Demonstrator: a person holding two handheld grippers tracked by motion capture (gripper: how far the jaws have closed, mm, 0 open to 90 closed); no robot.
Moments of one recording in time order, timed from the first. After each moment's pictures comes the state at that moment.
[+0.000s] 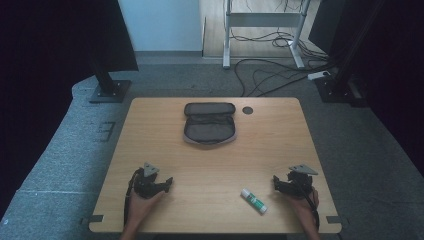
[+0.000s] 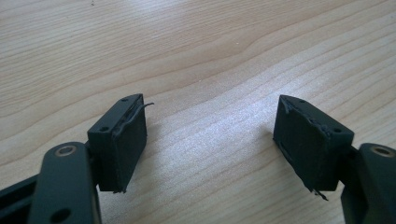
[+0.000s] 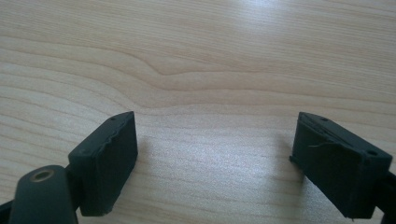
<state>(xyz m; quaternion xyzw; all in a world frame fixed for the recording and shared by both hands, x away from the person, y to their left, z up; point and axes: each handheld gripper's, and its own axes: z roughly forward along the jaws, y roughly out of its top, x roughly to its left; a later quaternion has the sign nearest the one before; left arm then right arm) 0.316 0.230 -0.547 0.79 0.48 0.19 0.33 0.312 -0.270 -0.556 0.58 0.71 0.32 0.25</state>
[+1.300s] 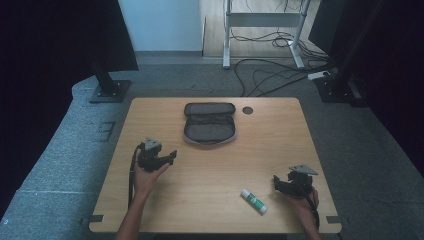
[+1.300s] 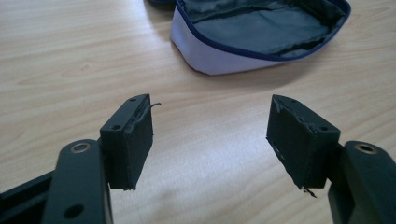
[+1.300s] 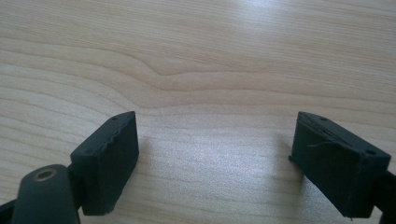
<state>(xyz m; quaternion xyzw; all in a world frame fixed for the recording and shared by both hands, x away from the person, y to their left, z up) 0.374 0.213 -0.489 0.75 0.49 0.22 0.38 0.312 -0.270 -0.556 0.58 0.70 0.32 0.25</state>
